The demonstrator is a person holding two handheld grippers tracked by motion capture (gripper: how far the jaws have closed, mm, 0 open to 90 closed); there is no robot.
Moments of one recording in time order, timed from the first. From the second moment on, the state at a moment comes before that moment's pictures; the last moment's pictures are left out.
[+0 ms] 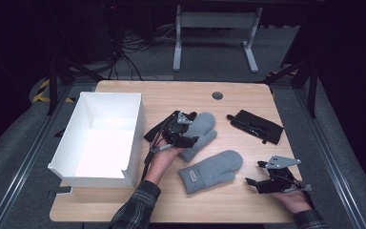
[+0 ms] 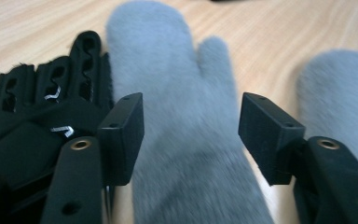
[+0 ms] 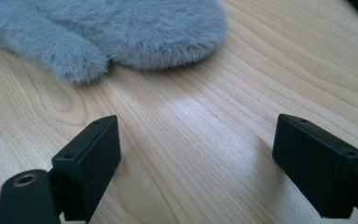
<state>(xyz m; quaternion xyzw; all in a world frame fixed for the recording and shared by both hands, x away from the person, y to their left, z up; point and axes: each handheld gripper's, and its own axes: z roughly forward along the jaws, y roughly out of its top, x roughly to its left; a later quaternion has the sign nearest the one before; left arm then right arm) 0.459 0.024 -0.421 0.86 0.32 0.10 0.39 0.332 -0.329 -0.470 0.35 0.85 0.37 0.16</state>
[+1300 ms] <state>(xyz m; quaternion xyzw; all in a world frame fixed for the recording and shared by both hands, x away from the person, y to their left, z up) 0.482 0.024 -0.427 0.87 0.31 0.03 0.38 0.332 -0.329 -0.470 0.35 0.85 0.37 0.16</state>
